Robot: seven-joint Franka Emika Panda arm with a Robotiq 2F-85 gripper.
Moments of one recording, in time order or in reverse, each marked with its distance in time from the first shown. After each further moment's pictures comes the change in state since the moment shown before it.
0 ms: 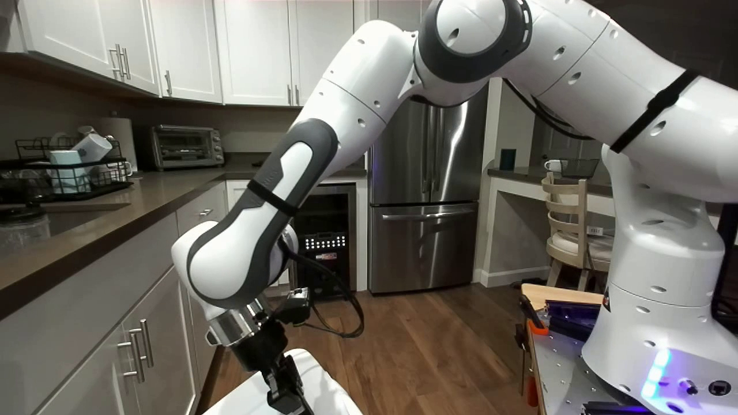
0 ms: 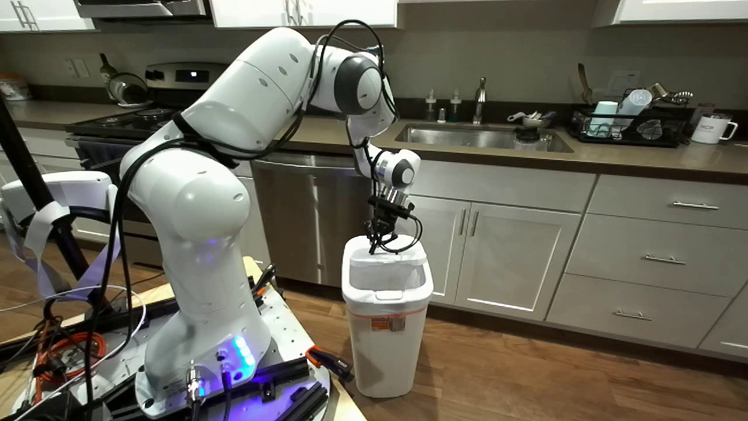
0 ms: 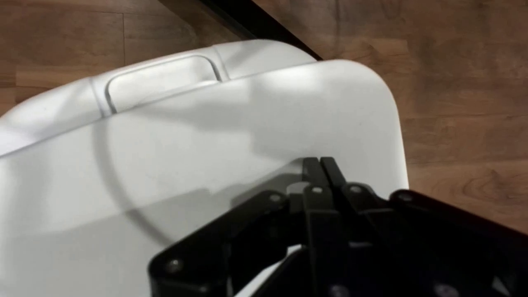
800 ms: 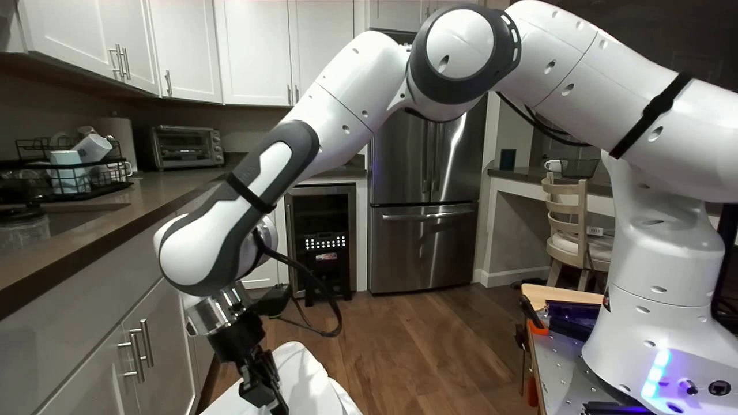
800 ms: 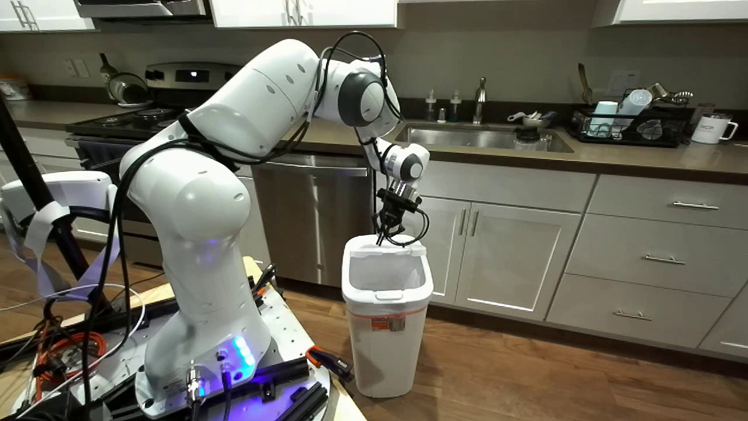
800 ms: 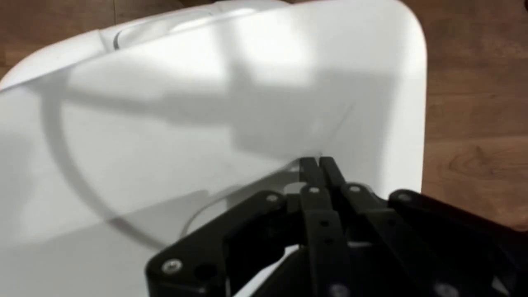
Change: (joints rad) arm 0.005 0.075 -0.010 0.183 0.049 -0.094 -0.020
